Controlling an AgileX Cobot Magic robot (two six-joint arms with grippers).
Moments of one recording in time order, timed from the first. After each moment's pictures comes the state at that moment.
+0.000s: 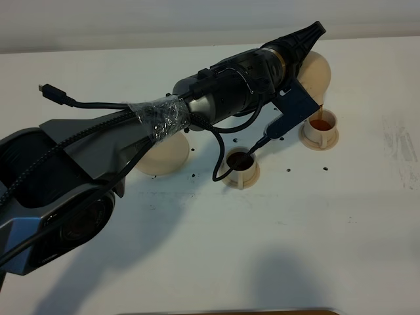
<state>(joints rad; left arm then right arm) -0.78 2.35 -1.93 0.84 0.28 1.19 0.10 -0.01 -0.52 0.03 1.12 0.09</state>
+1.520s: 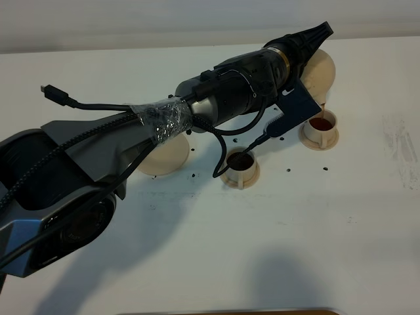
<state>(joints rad) -0.79 2.35 -1.93 0.91 0.26 1.19 0.10 -0.01 -0.52 0.03 1.12 0.09</state>
